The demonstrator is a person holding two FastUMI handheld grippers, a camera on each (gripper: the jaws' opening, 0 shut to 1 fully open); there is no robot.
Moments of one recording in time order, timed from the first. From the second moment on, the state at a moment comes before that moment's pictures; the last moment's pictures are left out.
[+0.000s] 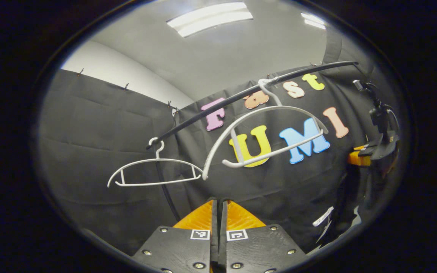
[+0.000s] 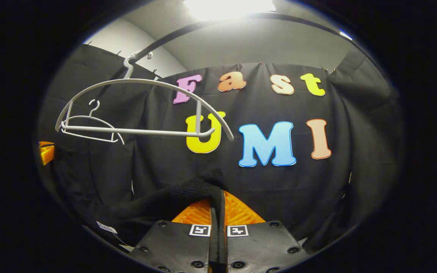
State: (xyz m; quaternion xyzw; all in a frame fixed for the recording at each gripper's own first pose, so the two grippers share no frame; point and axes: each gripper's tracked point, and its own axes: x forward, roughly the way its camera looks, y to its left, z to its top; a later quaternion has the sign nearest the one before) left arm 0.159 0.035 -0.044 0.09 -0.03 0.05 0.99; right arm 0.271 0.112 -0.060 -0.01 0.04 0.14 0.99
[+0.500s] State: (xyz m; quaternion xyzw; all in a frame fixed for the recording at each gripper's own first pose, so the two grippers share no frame) left arm 0.137 -0.028 -0.084 0.04 0.01 0.00 1.00; right arm 0.175 0.163 -0.102 -0.02 0.09 0.22 0.97
